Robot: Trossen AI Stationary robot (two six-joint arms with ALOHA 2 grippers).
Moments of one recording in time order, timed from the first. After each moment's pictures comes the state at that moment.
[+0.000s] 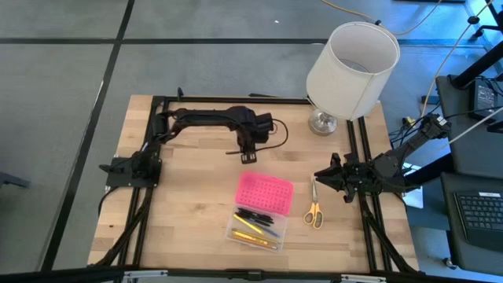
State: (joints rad) left arm 0.26 2.12 1.77 -1.09 0.10 0.09; right arm 0.63 0.49 0.22 0.30 0.58 0.51
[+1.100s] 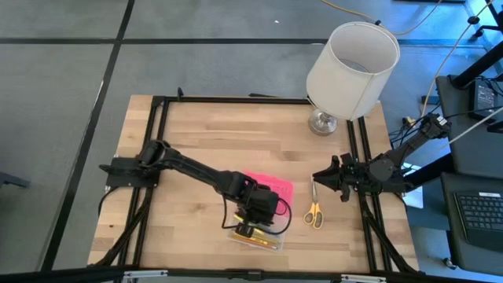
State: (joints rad) left arm -0.30 2.07 1.77 -0.78 0.15 0.00; right arm 0.63 0.50 0.22 0.18 0.62 0.68
